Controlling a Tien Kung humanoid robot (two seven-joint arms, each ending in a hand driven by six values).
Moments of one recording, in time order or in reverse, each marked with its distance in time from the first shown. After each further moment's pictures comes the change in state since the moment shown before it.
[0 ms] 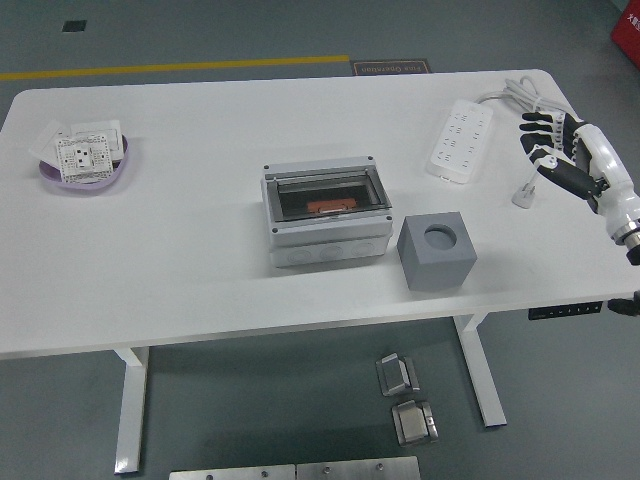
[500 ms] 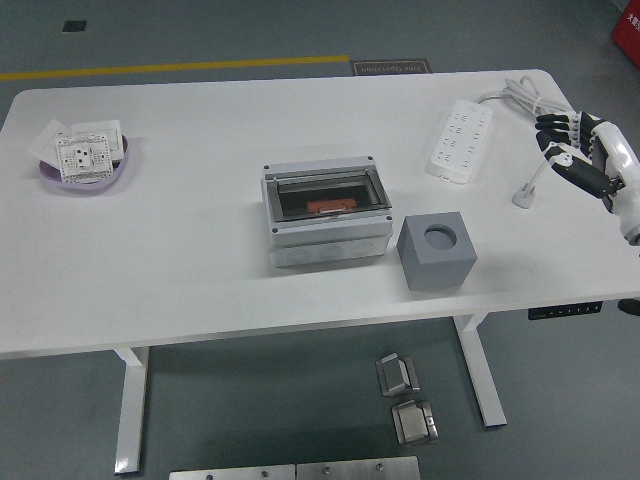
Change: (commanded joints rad) left arm -0.008 0.003 -0.177 -0.033 0.173 0.013 -0.007; right arm -0.019 -0.009 0.025 0.011 -0.007 -0.024 0.003
